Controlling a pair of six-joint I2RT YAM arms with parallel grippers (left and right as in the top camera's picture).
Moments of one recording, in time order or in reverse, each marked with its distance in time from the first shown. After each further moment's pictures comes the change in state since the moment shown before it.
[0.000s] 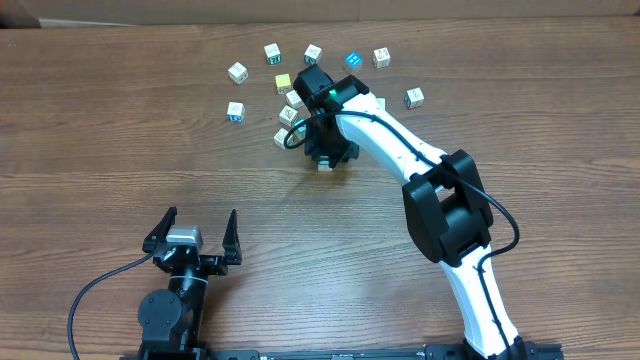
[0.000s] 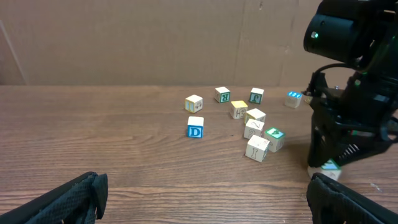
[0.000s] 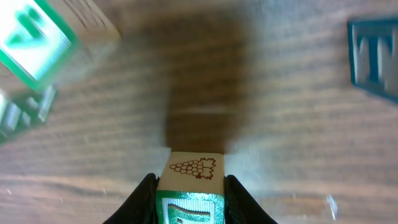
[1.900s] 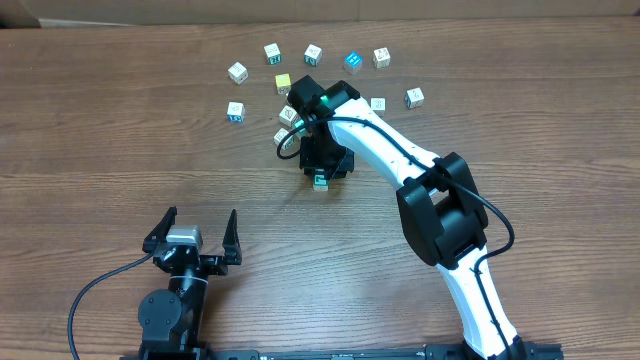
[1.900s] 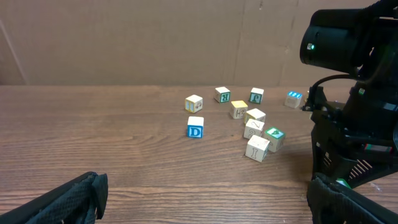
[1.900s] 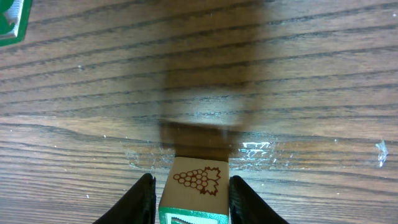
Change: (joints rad) left arm 0.000 0.000 0.000 0.000 0.000 0.000; right arm 0.032 0.002 -0.002 -0.082 -0.085 0.000
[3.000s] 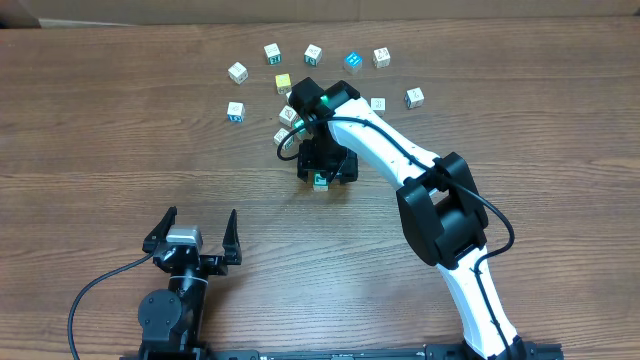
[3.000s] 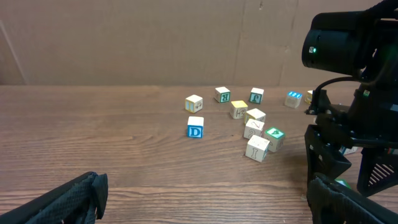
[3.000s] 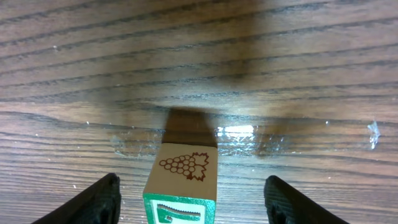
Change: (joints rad) left arm 0.000 0.000 0.000 0.000 0.000 0.000; right arm 0.000 0.000 0.000 -0.041 -0.004 0.001
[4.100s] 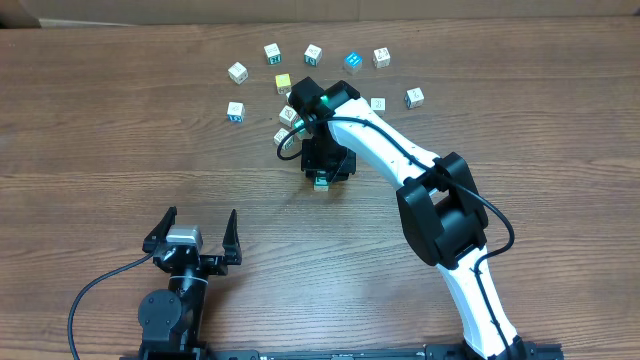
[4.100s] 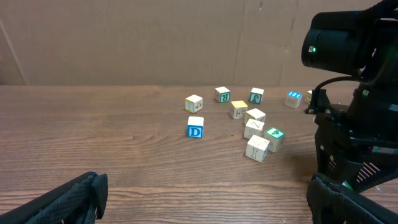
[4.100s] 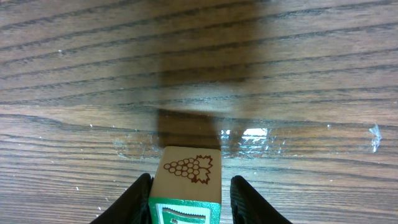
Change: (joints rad) left arm 0.000 0.000 0.000 0.000 0.000 0.000; right arm 0.000 0.000 0.000 0.007 0.000 0.000
